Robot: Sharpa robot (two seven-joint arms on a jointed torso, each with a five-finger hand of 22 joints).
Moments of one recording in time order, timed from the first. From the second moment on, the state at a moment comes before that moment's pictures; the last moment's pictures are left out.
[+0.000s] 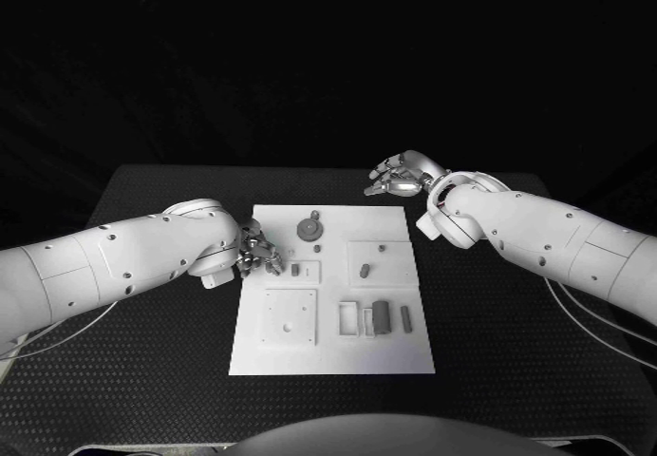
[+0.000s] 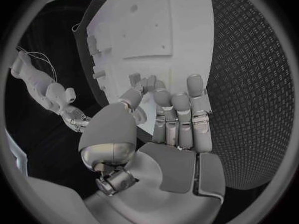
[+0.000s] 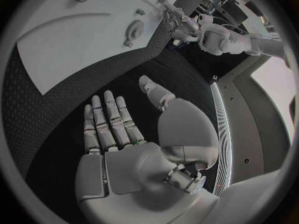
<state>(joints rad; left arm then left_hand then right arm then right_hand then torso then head) 1.30 -0.62 -0.23 1.25 -0.94 0.05 -0.56 0.94 -0.10 0.56 -0.27 0.16 1.15 0.01 0.40 0.79 1.32 -0.10 0.98 0.70 1.15 -0.14 1.29 0.58 0.01 1.29 -0.24 0.36 1.31 1.14 -0.59 0.06 1.08 -0.96 -0.30 0.04 1.04 -0.11 0.57 -0.26 0.05 0.68 0.18 0.27 0.42 0.94 0.20 0.13 0.07 0.65 0.24 0.31 0.37 0.12 0.34 0.23 0.17 1.29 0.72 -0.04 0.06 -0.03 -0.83</state>
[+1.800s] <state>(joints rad) 1.29 -0.63 -0.23 1.26 -0.98 0.04 -0.56 0.83 -0.11 0.40 -0.28 0.17 1.15 0.00 0.43 0.78 1.32 -0.10 0.98 0.70 1.16 -0.15 1.29 0.57 0.01 1.29 -0.24 0.37 1.31 1.14 -0.59 0.06 1.08 -0.96 -0.30 0.04 1.04 -0.11 0.57 -0.26 0.05 0.68 0.18 0.27 0.42 0.95 0.21 0.13 0.07 0.65 0.24 0.31 0.37 0.12 0.34 0.23 0.16 1.30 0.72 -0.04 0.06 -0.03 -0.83</state>
